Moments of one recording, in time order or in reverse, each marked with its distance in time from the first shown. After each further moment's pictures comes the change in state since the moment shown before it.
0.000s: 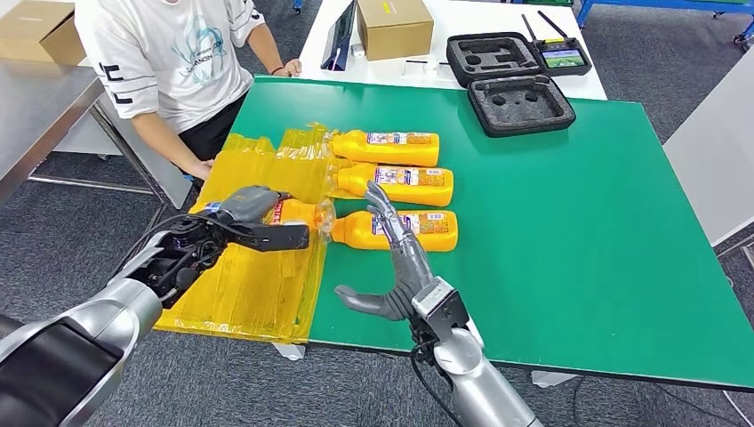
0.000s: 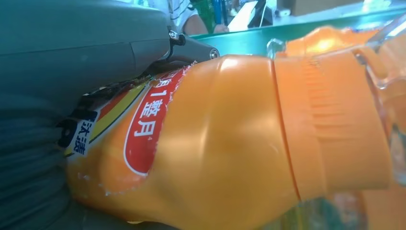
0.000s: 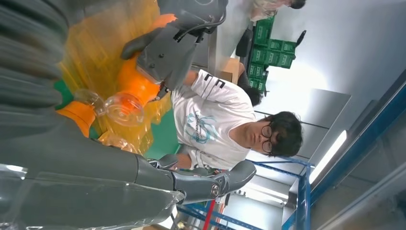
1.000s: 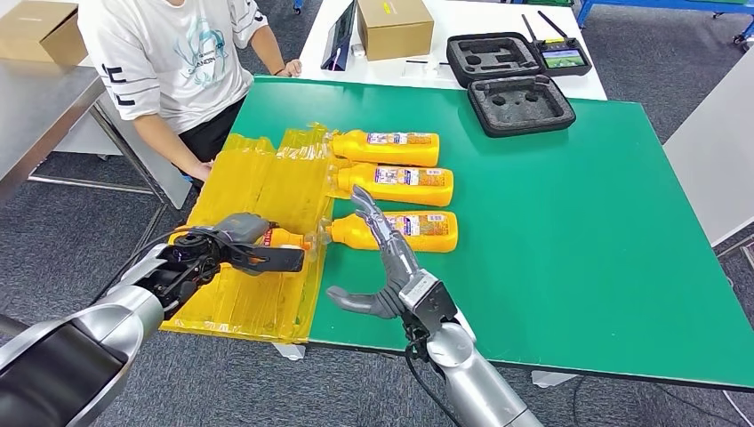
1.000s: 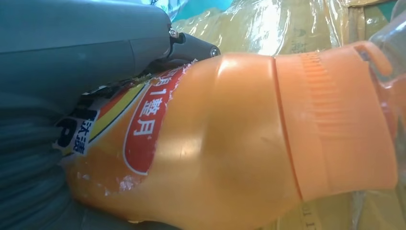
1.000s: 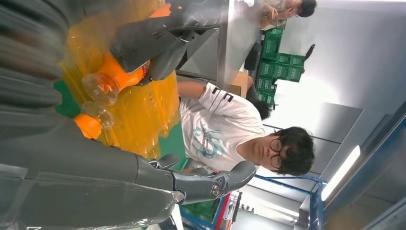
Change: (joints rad) left arm -0.001 -0.013 -0.081 0.142 -0.057 -0.071 0.084; right arm -0.038 0.025 0.003 0.098 0.006 0.047 -0.007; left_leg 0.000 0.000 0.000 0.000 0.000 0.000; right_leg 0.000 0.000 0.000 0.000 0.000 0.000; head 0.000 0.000
